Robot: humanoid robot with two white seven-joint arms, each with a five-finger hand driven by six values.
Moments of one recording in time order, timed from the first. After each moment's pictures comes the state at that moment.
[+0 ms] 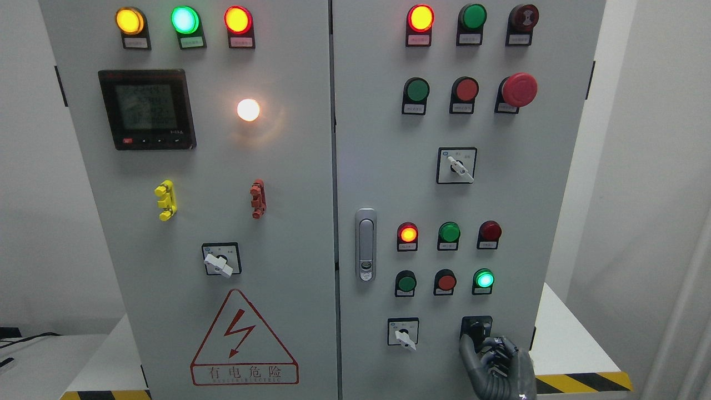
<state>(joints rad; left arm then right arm) -0.04 -0.09 0.08 0.06 0.00 -0.16 0.06 -0.26 0.13 0.08 -1.65 0.11 0.29 -0.32</state>
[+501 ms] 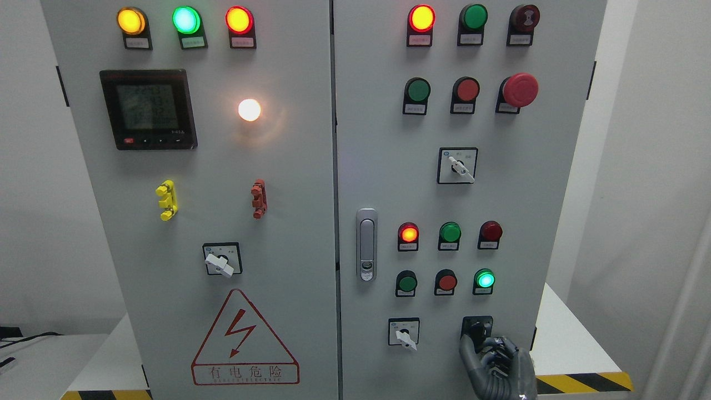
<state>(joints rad) -0.04 -0.09 0.08 0.06 0.00 -0.16 0.06 -0.26 0.14 0.08 -1.65 0.13 0.29 -0.32</state>
